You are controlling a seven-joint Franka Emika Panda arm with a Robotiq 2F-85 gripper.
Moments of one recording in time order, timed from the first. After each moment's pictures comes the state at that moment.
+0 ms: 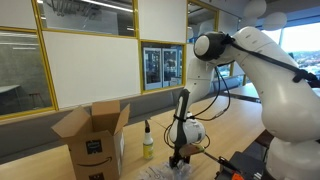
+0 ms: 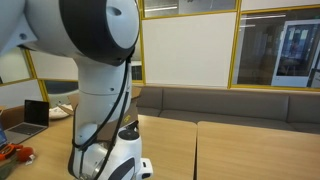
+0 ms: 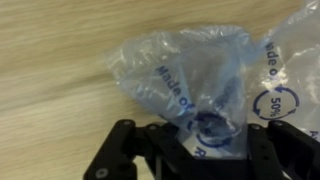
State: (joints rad) arm -0.27 0.75 0.17 -2.43 0.09 3.15 0.03
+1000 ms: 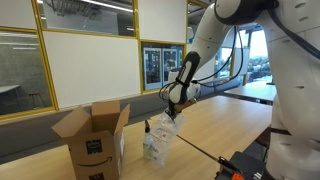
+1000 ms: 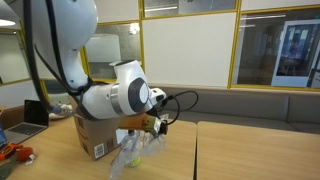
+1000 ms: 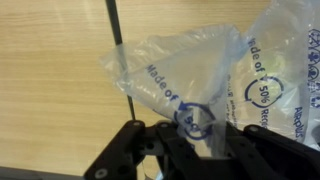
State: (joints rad) arm 0.32 0.26 -0.50 -2.38 -0.25 2.90 0.20
